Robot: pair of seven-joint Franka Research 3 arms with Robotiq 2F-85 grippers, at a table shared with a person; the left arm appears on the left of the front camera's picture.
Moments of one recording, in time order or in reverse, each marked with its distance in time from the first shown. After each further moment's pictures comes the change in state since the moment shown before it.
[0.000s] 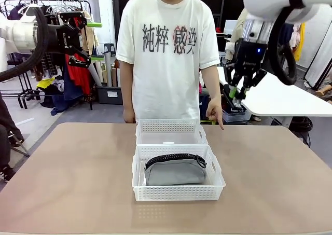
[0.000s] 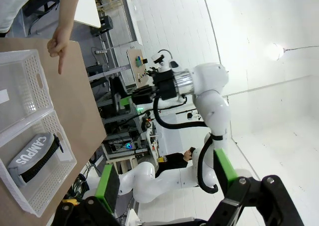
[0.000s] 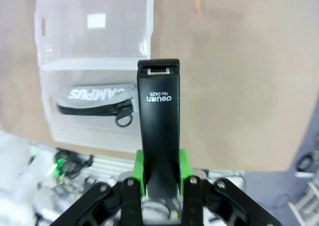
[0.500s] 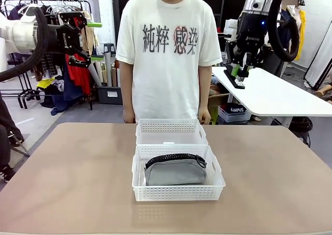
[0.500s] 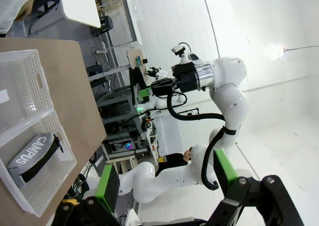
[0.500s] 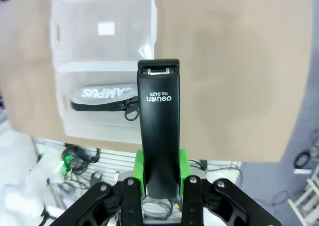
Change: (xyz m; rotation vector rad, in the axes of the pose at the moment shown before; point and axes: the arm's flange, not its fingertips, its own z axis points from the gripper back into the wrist) left arm 0.000 0.000 0.000 0.000 0.000 0.000; right arm 0.008 0.008 0.065 -0.006 -0.016 -0.013
